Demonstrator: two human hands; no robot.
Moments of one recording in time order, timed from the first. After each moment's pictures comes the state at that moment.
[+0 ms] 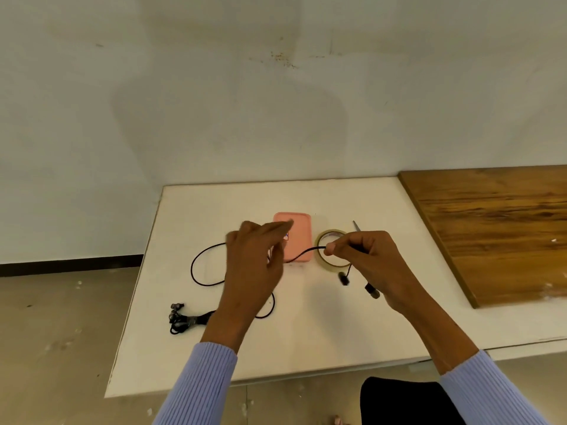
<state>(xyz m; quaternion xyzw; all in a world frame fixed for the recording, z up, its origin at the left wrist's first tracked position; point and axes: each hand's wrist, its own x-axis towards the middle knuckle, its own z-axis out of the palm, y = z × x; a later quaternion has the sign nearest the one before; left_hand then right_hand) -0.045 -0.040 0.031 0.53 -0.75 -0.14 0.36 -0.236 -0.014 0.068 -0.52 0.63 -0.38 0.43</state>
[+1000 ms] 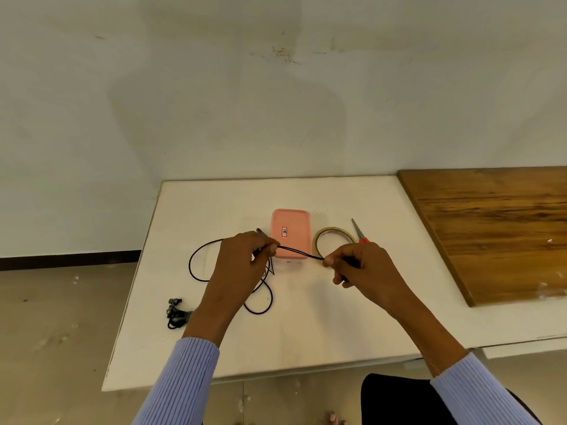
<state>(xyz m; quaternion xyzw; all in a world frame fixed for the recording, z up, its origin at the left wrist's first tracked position) -0.026 -0.042 0.027 0.54 -0.72 -0.25 0.35 -0.238 -0.012 0.040 -0.57 0.67 -0.28 0.39</state>
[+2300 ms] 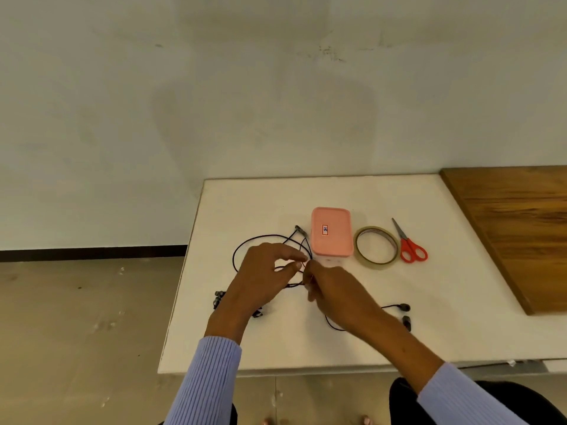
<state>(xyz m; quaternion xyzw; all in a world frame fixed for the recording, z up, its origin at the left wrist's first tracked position) 0.012 -0.030 0.031 0.56 -0.69 -0.38 0.26 -0.142 -0.009 0.004 -0.77 0.58 -0.08 0.25</state>
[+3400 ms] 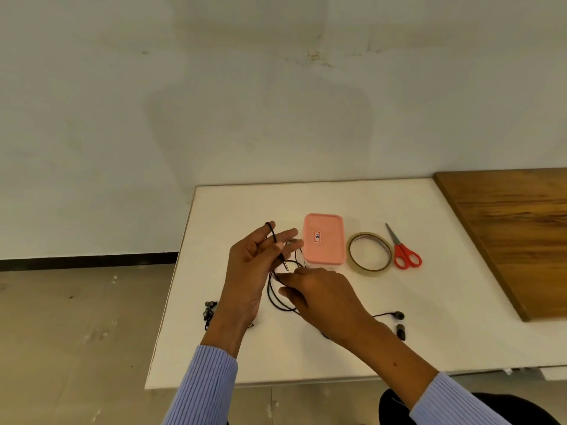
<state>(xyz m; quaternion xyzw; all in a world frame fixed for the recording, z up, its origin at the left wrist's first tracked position) -0.004 -0.034 0.044 0.47 -0.39 -0.60 0.51 -0.133 -0.011 0.020 -0.84 0.51 -0.12 0.15</state>
